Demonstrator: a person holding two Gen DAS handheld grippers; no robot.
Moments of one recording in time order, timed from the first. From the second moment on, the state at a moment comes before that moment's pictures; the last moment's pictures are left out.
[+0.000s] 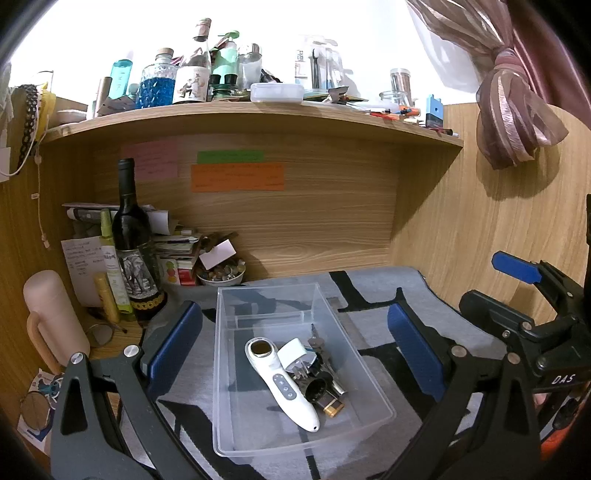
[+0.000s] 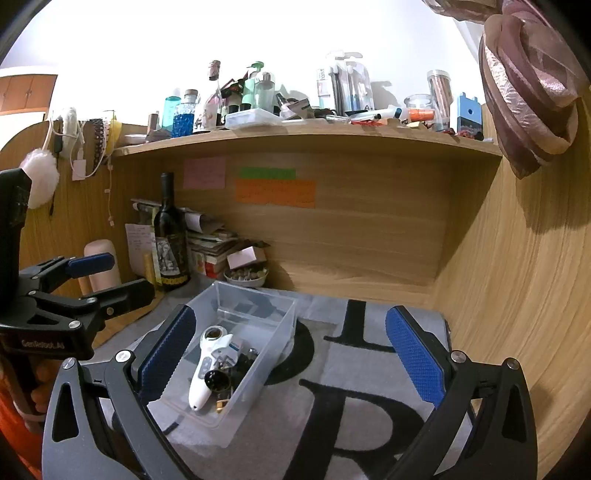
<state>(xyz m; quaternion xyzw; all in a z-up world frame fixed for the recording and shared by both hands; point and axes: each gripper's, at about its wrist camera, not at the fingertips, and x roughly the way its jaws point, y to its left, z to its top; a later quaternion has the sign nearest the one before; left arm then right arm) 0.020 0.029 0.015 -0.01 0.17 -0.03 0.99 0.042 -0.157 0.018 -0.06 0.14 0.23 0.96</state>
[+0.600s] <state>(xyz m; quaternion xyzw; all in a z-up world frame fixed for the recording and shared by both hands) 0.017 0.026 0.014 -0.01 0.16 -0.04 0.99 0.044 -0.158 0.018 -0.07 0.14 0.23 0.96</state>
